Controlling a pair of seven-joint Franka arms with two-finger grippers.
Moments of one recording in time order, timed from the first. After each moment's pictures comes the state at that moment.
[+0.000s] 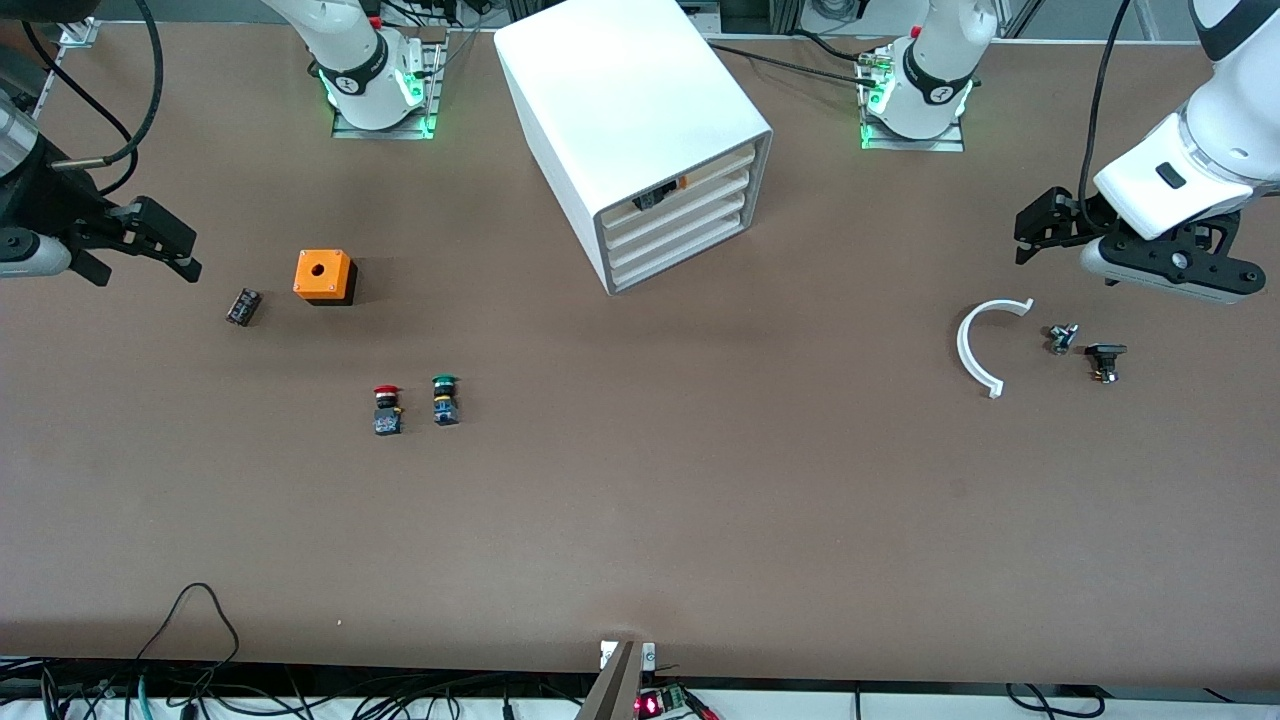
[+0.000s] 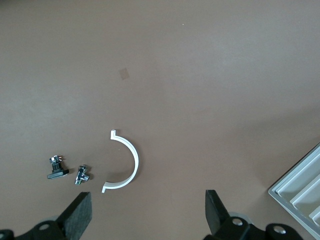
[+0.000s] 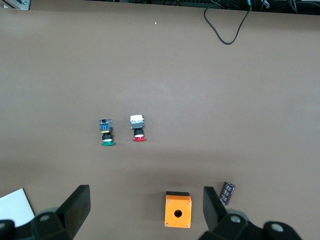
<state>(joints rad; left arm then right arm) -0.07 0.02 -0.05 -1.62 0.00 1.63 0.13 0.07 0.01 -0.01 -1.61 0.01 1.76 0.01</state>
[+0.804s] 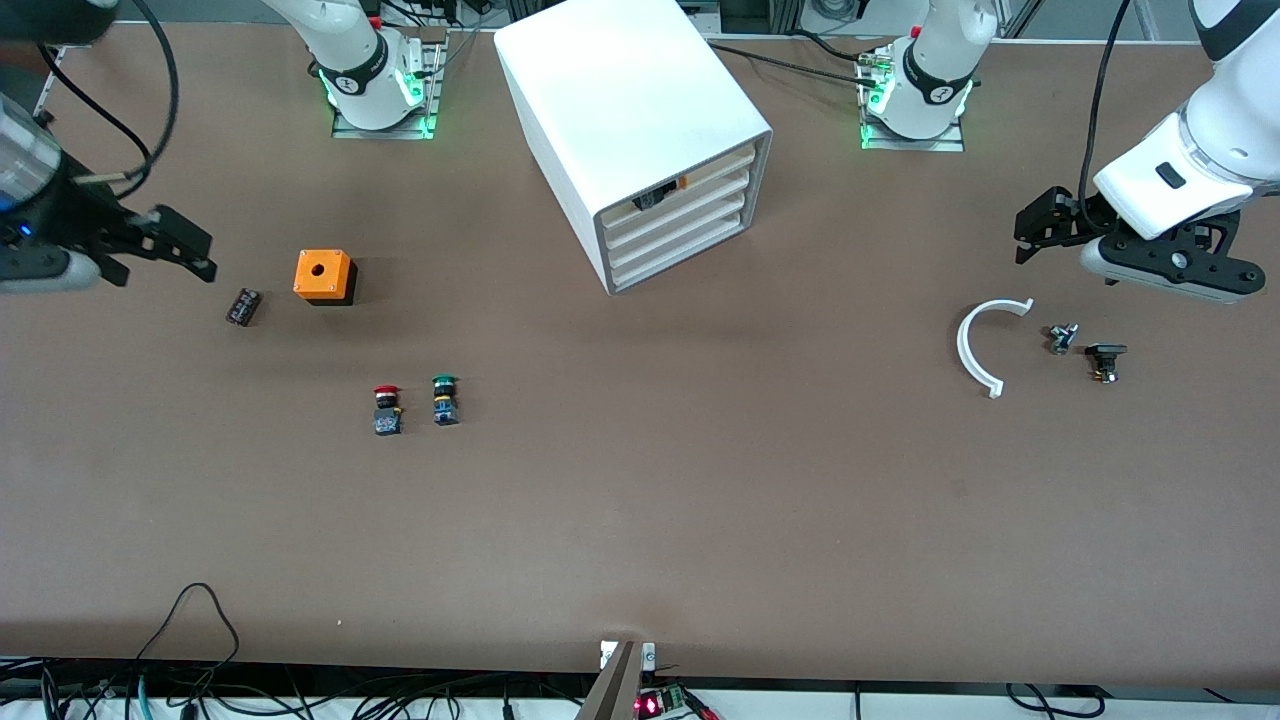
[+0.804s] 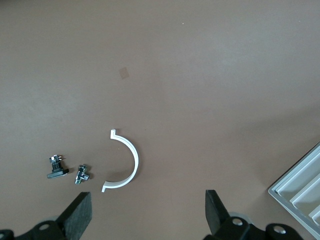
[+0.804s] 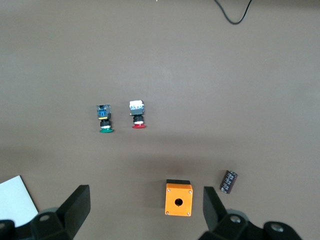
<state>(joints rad) -0.07 0.02 -0.05 -1.62 0.00 1.63 0.13 0.07 0.06 0.00 -1.61 0.01 1.71 0.01</state>
